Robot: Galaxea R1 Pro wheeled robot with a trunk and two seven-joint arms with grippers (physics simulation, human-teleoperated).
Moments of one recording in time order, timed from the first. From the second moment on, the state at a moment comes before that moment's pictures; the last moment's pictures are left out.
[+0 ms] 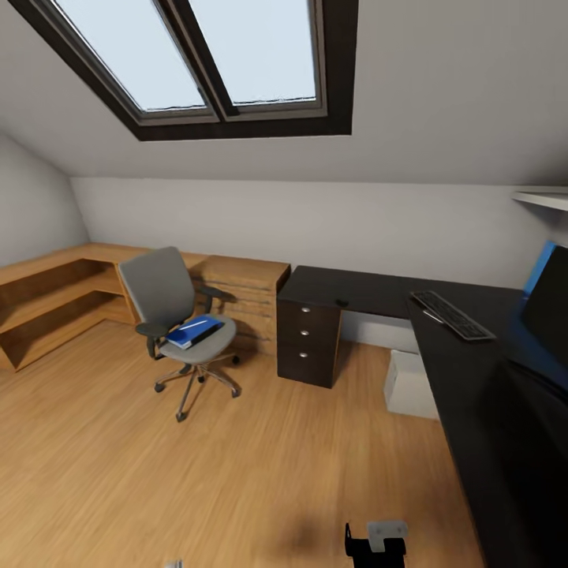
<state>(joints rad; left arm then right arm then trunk) -0.39 0.00 -0.02 -0.02 0.38 -0.18 0.09 -0.45 0.11 0.23 0.02 -0.03 -0.59 -0.30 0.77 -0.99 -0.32</state>
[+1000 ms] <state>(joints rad) -0.39 -0.01 -0.02 -0.02 0.38 -0.18 0.09 -0.45 0.11 0.23 0.02 -0.04 -0.59 -0.30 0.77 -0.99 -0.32</state>
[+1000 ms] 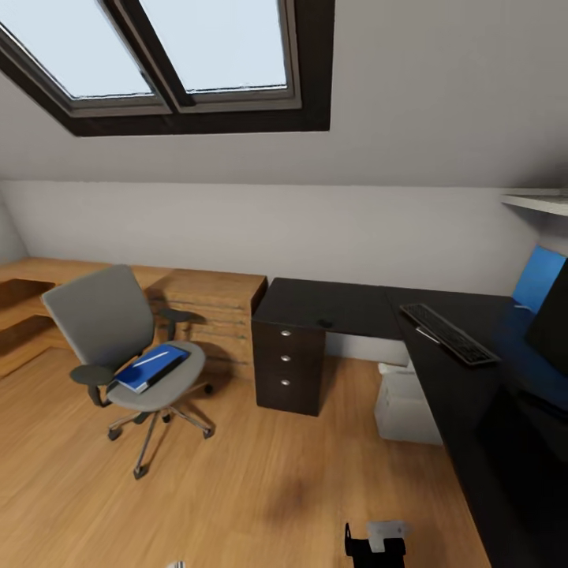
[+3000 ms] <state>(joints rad) -0.39 0.00 -0.02 -0.02 0.39 -0.28 0.09 -0.44 0.11 0.23 0.02 -0.03 -0.59 -0.30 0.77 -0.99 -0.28</state>
